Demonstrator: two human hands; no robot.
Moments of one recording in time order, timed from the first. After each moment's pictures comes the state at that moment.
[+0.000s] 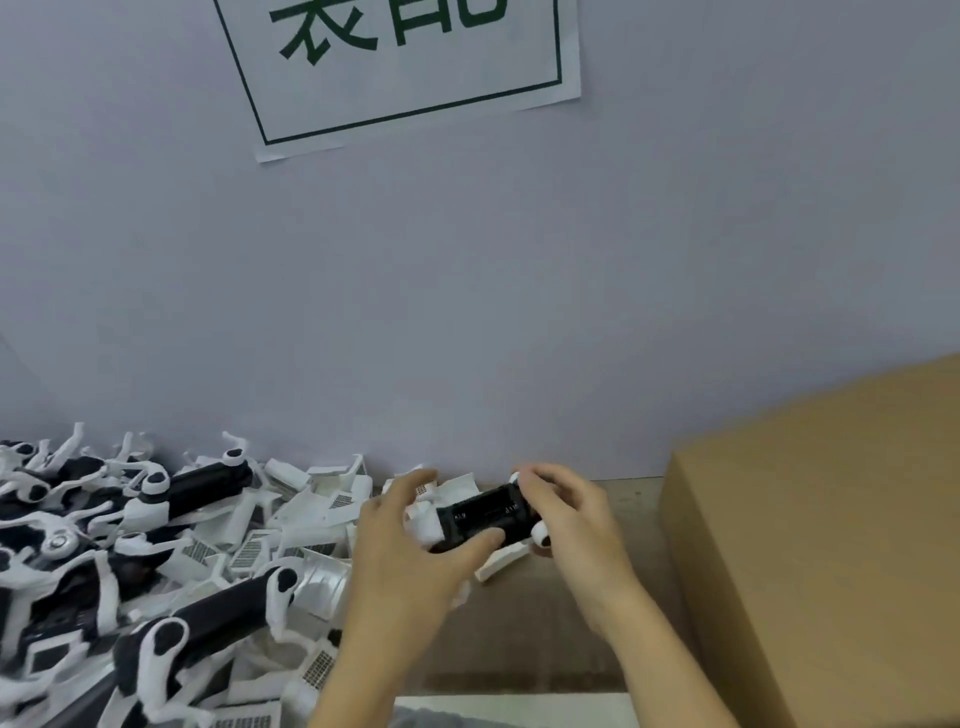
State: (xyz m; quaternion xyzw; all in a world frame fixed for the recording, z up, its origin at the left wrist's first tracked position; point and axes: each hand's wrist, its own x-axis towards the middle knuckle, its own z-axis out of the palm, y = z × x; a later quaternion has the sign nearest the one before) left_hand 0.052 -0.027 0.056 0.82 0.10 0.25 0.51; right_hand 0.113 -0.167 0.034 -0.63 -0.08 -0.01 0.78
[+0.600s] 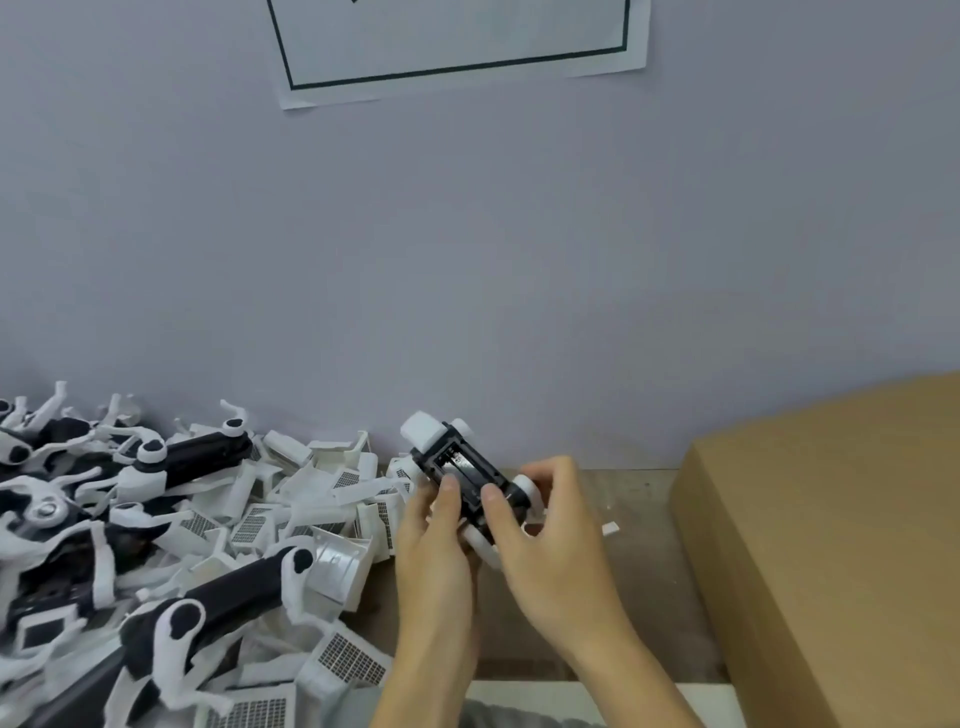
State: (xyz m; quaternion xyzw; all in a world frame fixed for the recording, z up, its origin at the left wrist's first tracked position) left_hand 0.067 -0.042 0.036 0.50 0.14 0.19 0.83; right_hand 0.084 -0.132 0.034 -0.76 -0.12 -0.14 0.62
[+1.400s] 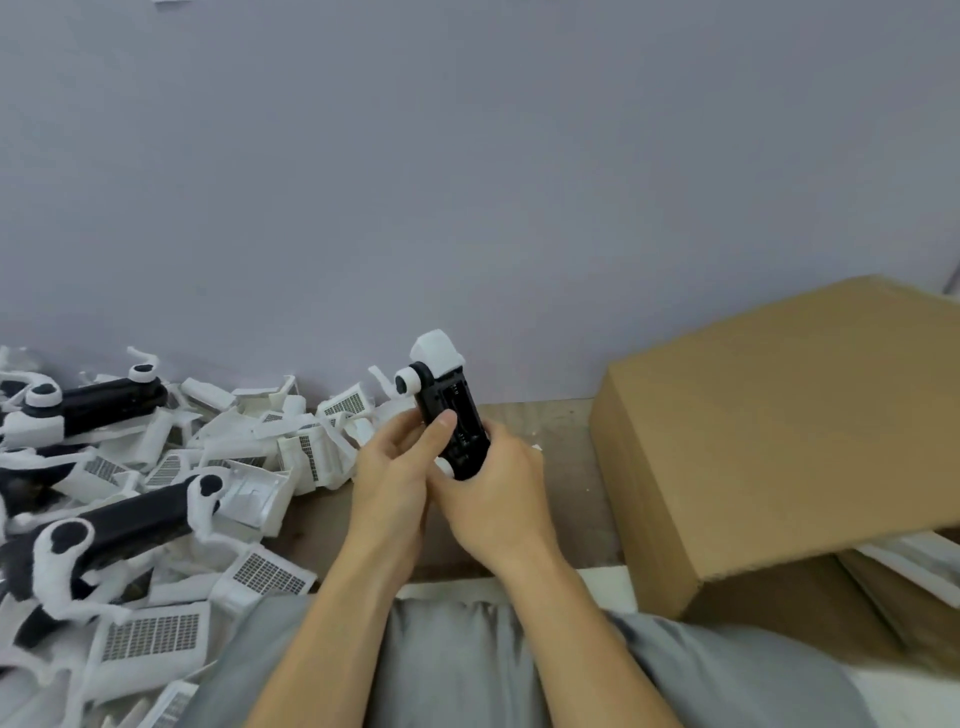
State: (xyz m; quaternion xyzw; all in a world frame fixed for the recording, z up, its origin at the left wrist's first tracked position) left_hand 0.075 -0.059 0.017 0.56 0.02 0.13 0.82; right_hand 0.081 -0.154 0.007 -0.81 -0.08 -0.12 0.57
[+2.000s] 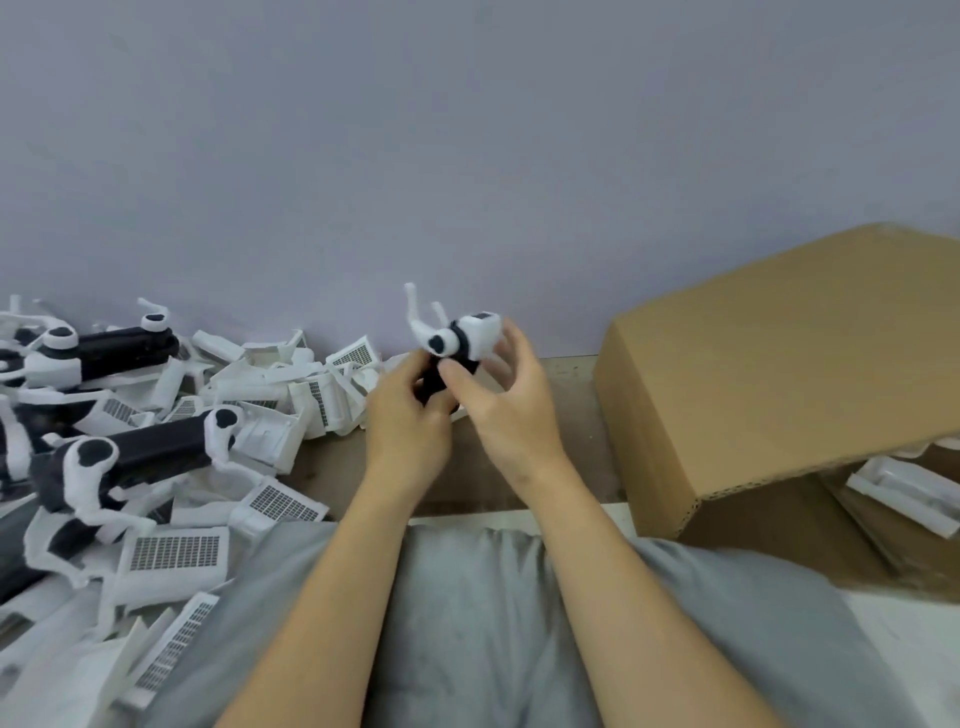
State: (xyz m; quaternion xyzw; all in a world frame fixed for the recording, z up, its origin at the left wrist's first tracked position) left_hand 0.077 -0.058 0.011 0.79 -0.03 0.28 0.54; right_hand 0.085 -0.158 0.015 -0.66 -0.10 -0.08 0.74
